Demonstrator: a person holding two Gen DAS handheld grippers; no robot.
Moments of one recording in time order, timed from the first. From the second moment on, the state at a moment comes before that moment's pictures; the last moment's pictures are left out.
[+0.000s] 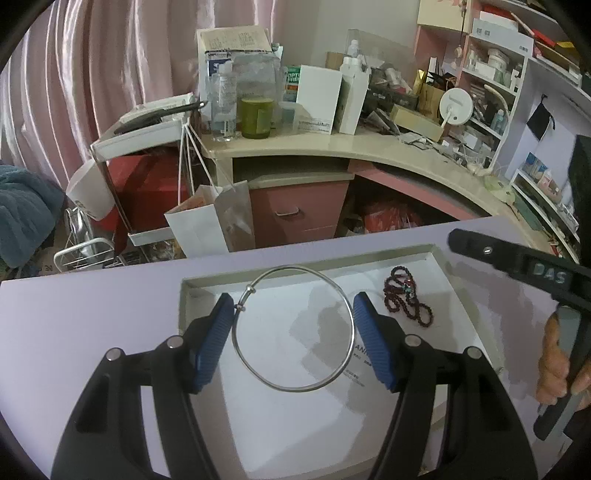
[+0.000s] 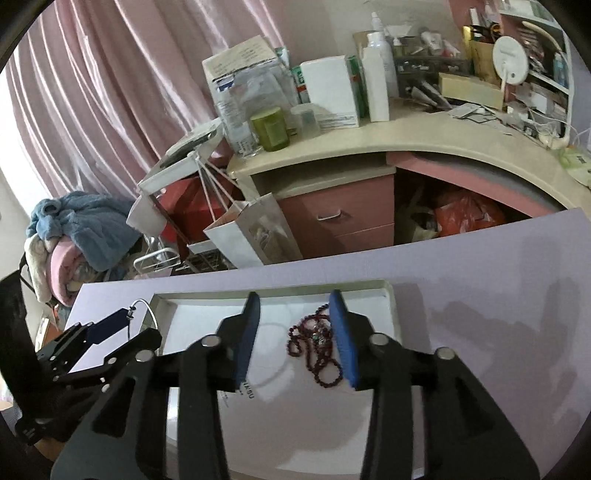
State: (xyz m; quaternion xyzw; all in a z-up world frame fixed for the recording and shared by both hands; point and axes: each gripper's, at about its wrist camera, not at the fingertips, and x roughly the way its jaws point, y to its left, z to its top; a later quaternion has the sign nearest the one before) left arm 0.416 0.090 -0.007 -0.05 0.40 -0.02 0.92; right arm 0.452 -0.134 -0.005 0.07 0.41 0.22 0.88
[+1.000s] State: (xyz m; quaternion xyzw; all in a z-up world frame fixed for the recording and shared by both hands) left arm 0.362 0.113 0.034 -0.07 0.35 0.05 0.93; right arm 0.375 -0.172 0.044 0.05 0.33 0.19 0.92
